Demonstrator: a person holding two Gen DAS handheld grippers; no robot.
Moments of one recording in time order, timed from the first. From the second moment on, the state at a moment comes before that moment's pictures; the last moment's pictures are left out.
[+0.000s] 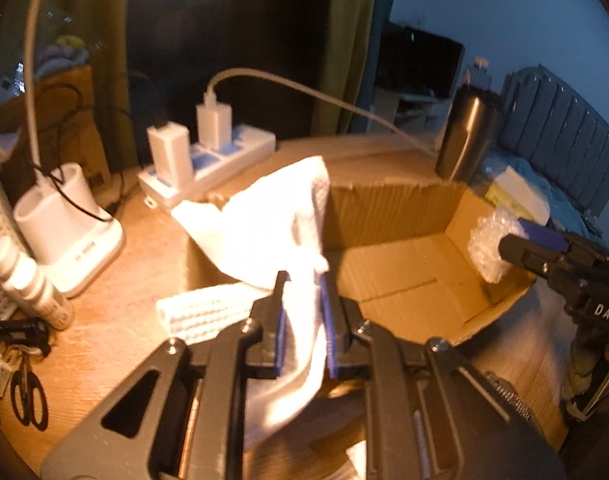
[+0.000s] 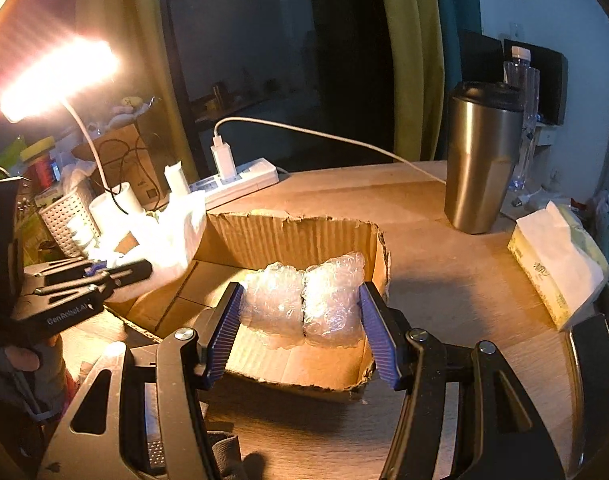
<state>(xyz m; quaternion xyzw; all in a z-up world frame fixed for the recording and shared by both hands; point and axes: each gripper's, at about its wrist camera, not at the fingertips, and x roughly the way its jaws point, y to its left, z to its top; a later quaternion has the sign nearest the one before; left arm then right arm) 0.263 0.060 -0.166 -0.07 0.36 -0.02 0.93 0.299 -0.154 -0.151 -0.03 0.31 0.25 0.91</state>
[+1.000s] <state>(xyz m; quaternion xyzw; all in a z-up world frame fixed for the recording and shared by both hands) 0.198 0.061 -0.107 -0.08 0.29 -0.02 0.95 0.247 -0.162 -0.112 -0.03 0.27 0.24 0.93</state>
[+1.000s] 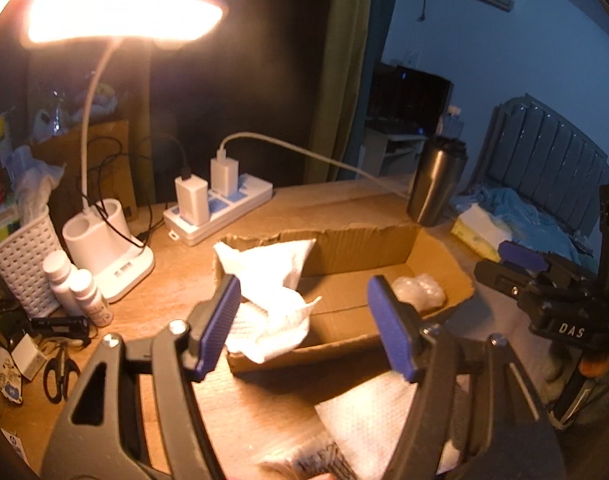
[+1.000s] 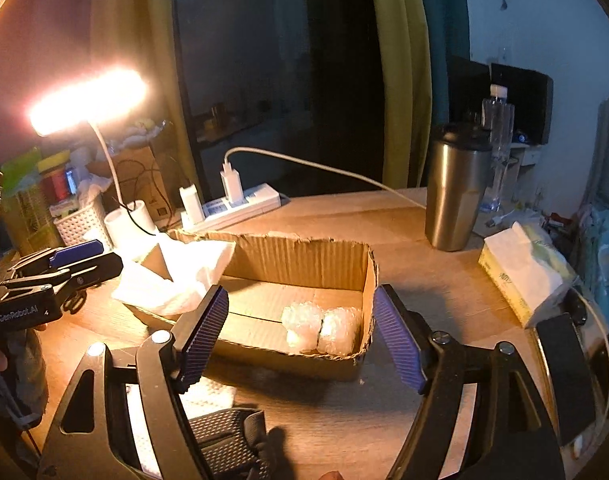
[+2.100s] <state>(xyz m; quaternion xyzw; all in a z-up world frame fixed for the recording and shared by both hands) 0.101 0.057 -0.117 -0.09 0.28 -0.01 0.96 0.168 -0.143 -0.121 -0.05 0.27 0.27 0.92</state>
